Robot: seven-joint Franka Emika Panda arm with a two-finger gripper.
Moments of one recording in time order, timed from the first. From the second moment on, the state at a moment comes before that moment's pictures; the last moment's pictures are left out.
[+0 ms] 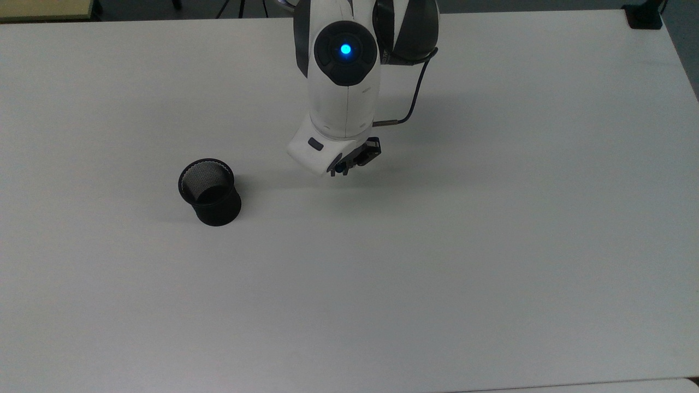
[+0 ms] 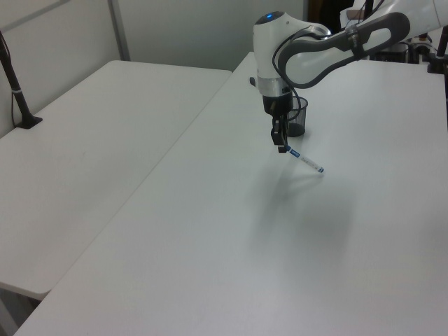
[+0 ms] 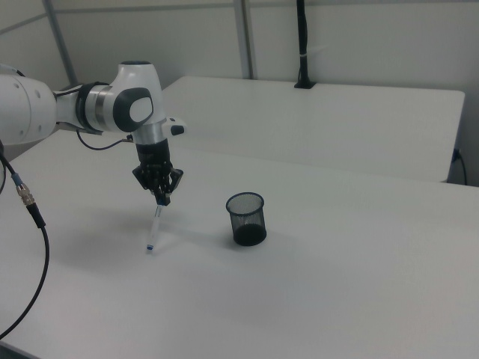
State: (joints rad) arm 0.32 0.48 -0.20 -1.53 0.07 1.90 -0.06
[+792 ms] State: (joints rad) arm 0.32 0.51 -0.20 -1.53 0.05 1.92 -0.03
